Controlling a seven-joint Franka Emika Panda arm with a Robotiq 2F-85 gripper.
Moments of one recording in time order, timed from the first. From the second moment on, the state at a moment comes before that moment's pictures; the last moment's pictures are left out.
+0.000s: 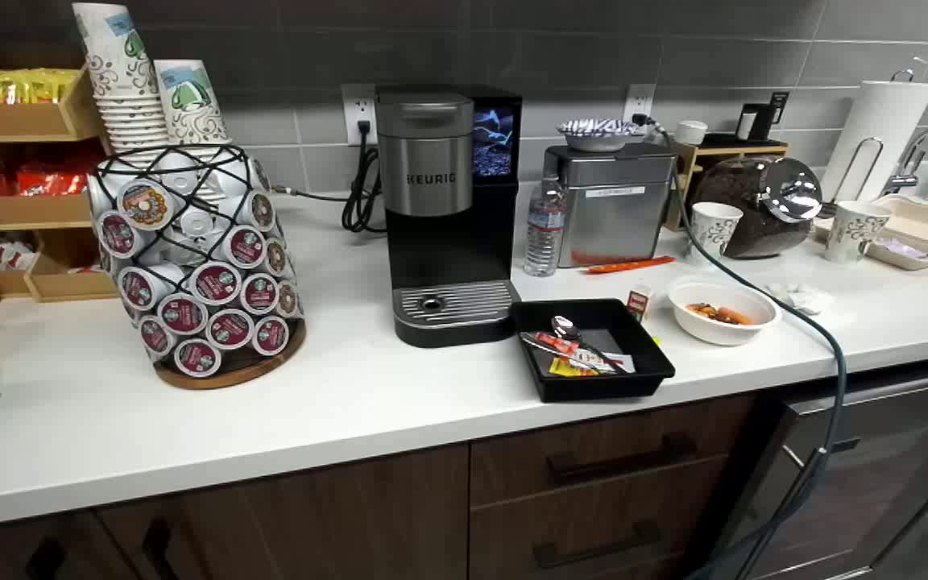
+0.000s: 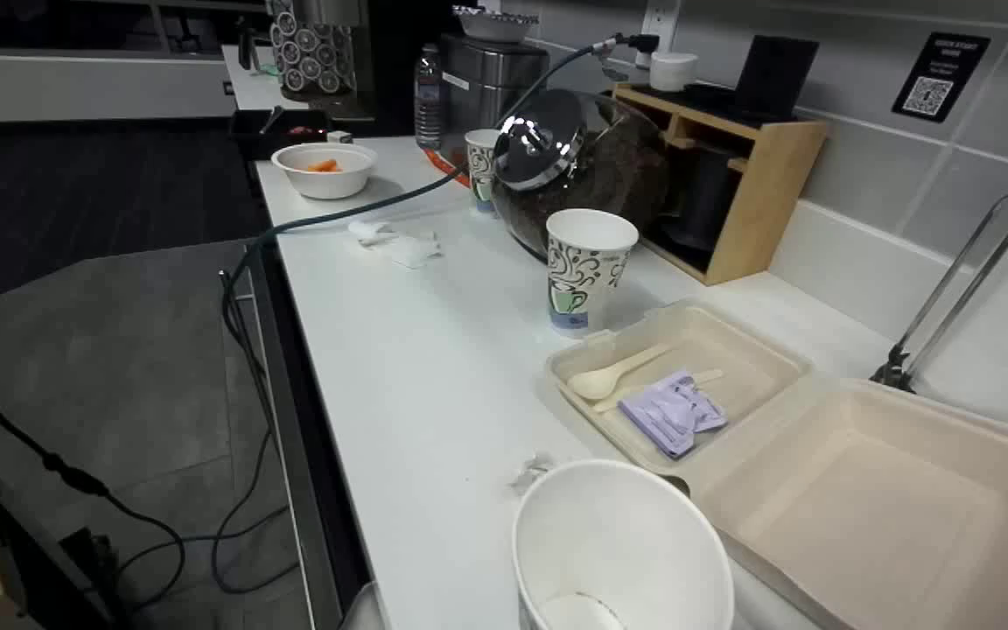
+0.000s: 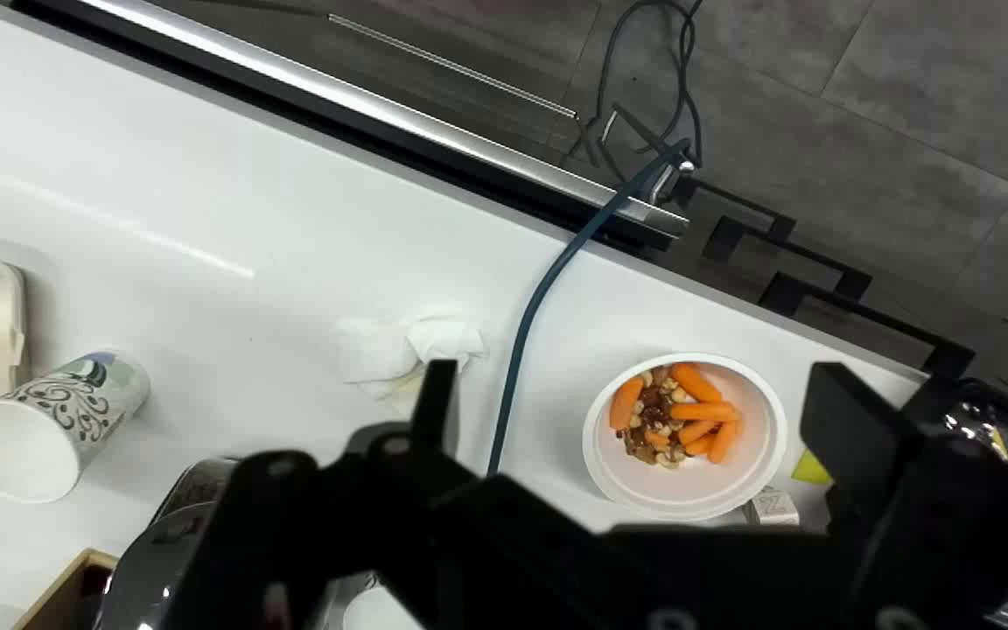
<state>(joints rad) -0.08 -0.59 -0.09 -2.26 -0.13 1.75 -0.14</state>
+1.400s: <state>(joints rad) 0.08 0.01 0.00 -2.08 -0.05 2.10 -0.31</state>
